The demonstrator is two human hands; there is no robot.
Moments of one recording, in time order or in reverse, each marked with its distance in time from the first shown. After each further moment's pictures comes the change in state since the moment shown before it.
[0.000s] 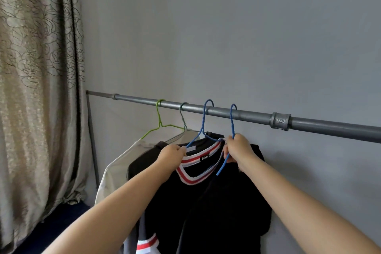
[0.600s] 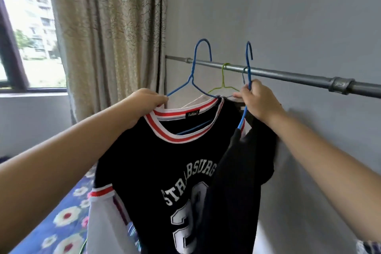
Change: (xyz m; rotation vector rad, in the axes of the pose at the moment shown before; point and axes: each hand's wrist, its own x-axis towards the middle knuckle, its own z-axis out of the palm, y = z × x) left_hand -0.221 -0.024 -0.140 -0.066 0.357 -0.221; right_hand -0.142 -0.061 0.002 -0.117 -0.320 -0.587
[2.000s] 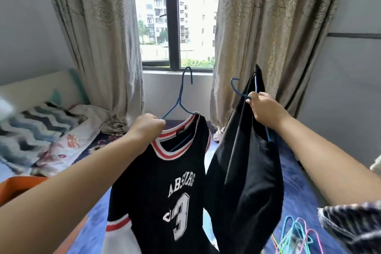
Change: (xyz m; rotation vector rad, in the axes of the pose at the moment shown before) left_hand -0.103 -0.348 -0.456 0.285 0.489 -0.337; right_hand -0.050 -0.289 0.503 -0.566 -0.408 -0.560
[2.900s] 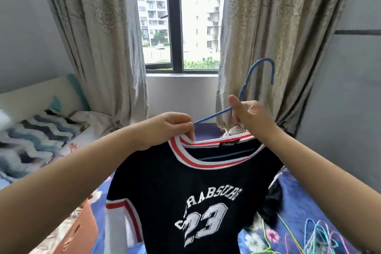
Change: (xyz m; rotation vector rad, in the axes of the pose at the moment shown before) left_hand 0.027 -0.019 -0.064 -0.105 -0.612 0.482; right_hand -0.006 -0.148 -0.025 0.996 0.104 0.094
